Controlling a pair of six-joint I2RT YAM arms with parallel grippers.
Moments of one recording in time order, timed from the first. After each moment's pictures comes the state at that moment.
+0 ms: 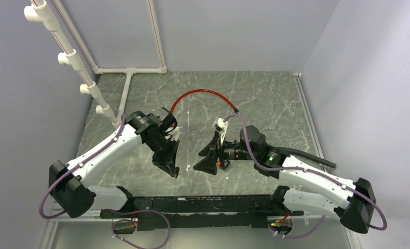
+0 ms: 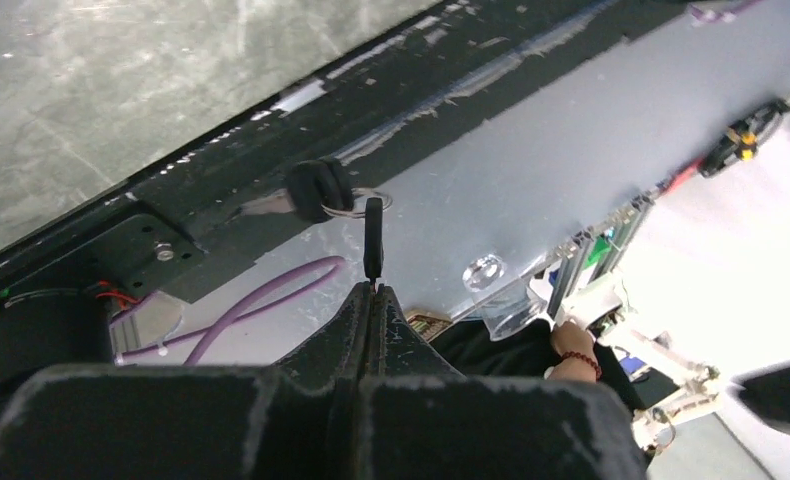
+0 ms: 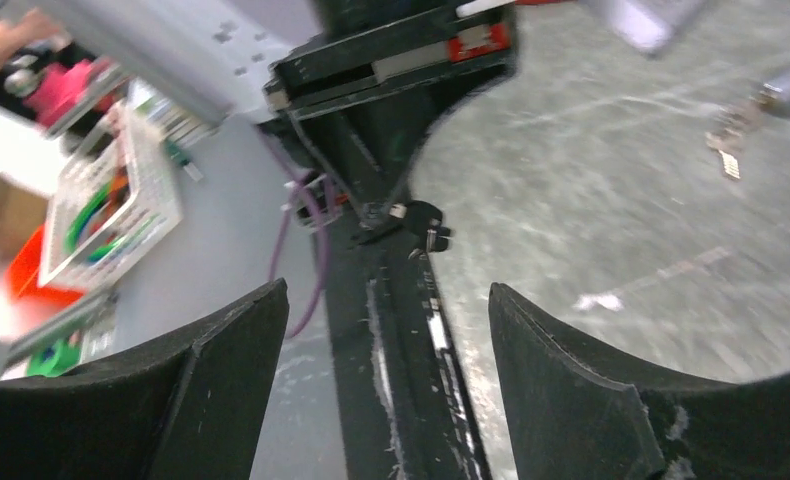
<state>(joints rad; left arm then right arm) -0.69 1.32 1.17 -1.29 0.46 -0.48 0.94 0.93 0.70 0.00 -0.43 0.42</state>
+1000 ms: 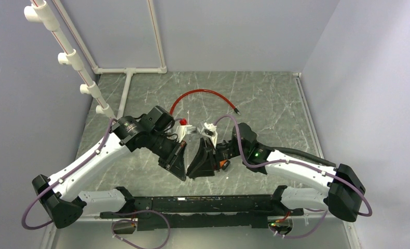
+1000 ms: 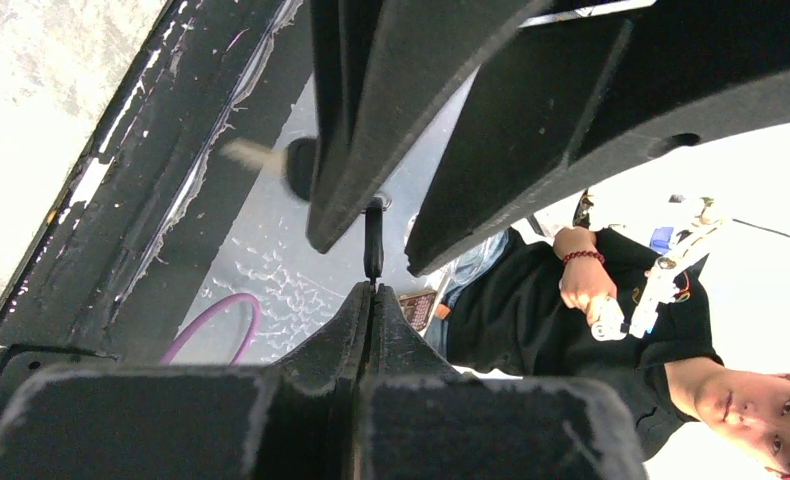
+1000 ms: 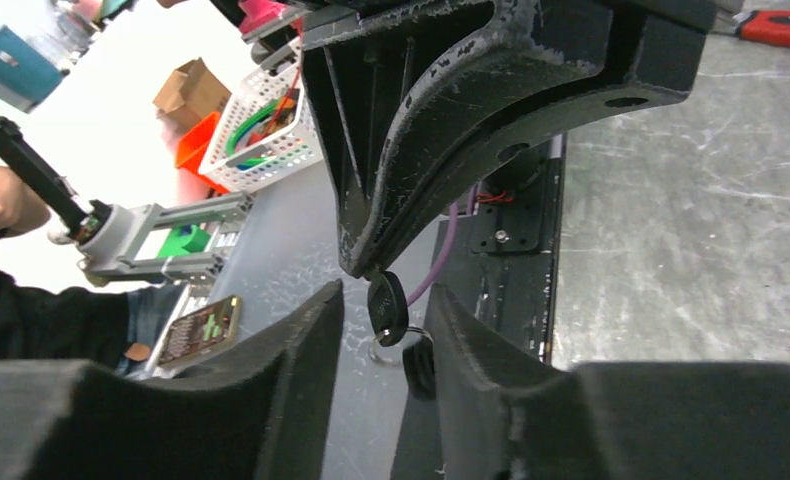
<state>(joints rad) -0.78 1.17 1.25 -1.17 0.82 -0.34 0.94 1.14 0.69 0.41 -0.93 0.47</state>
